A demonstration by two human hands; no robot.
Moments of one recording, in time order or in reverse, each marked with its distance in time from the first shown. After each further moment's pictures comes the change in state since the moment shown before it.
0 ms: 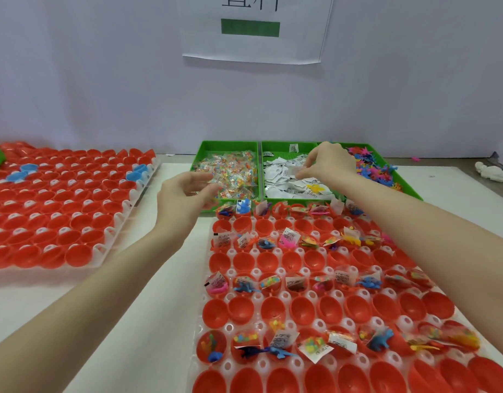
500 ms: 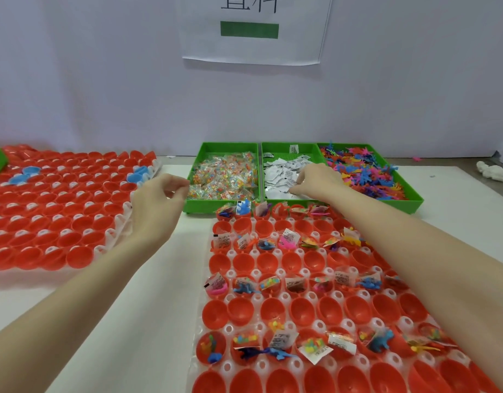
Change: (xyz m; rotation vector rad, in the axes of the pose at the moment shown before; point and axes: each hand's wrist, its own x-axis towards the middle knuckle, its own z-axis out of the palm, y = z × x) left_hand 0.015 -0.019 -0.024 0.488 0.219 0.207; right_hand -0.004 -0.003 0.024 -0.193 -0.267 -0.002
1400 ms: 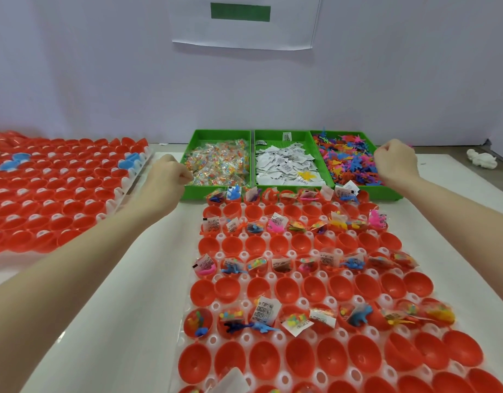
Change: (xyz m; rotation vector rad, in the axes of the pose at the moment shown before) left_hand 0.022 -0.004 0.020 0.349 -0.296 0.187; right_hand -0.028 0.113 -0.027 0.368 0.503 0.324
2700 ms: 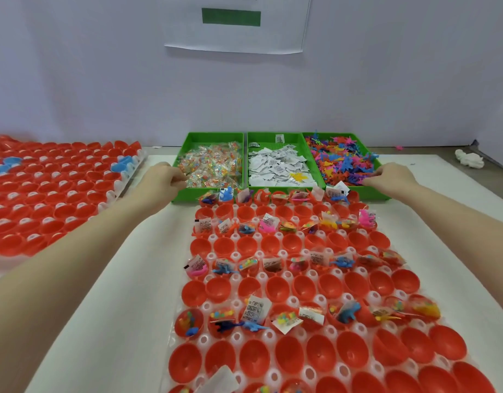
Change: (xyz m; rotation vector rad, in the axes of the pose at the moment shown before) left_hand 0.009 -0.007 0.003 0.011 -0.127 0.003; right_hand 0.000 0.033 -0.004 -0.254 -0.344 0.015
